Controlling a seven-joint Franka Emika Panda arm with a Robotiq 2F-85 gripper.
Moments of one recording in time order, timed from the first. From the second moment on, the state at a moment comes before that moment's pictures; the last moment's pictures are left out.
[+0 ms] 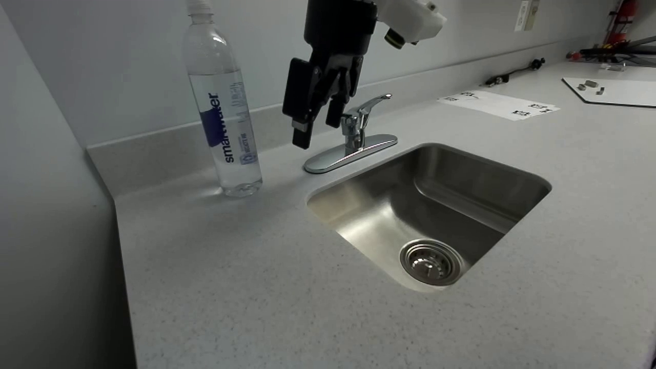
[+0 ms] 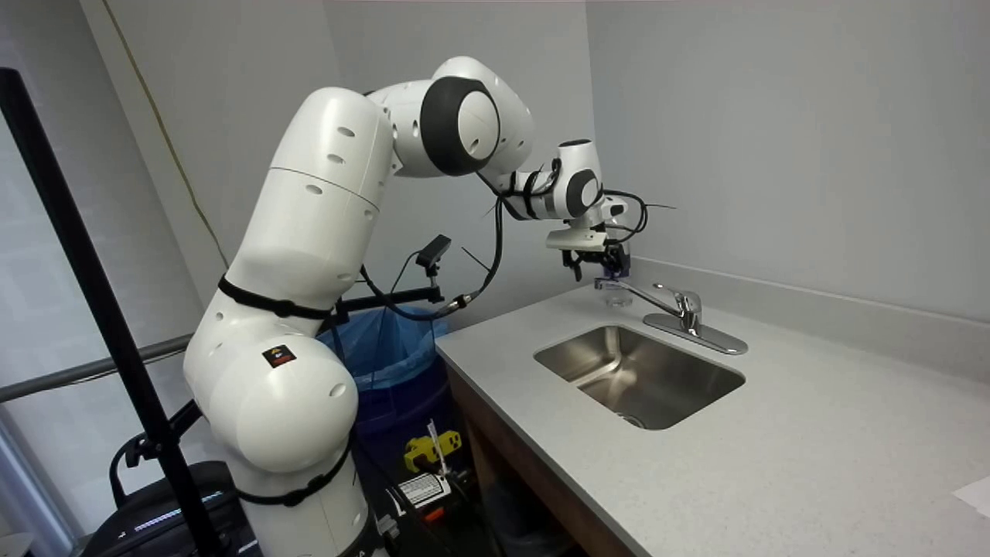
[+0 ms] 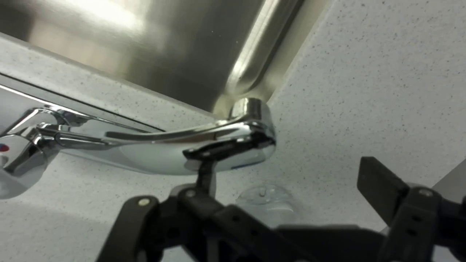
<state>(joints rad) 0.28 0.61 0.15 -1.54 -0.08 2.40 0.02</state>
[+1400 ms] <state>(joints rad) 0.28 0.61 0.07 -1.53 -0.17 2.19 0.04</state>
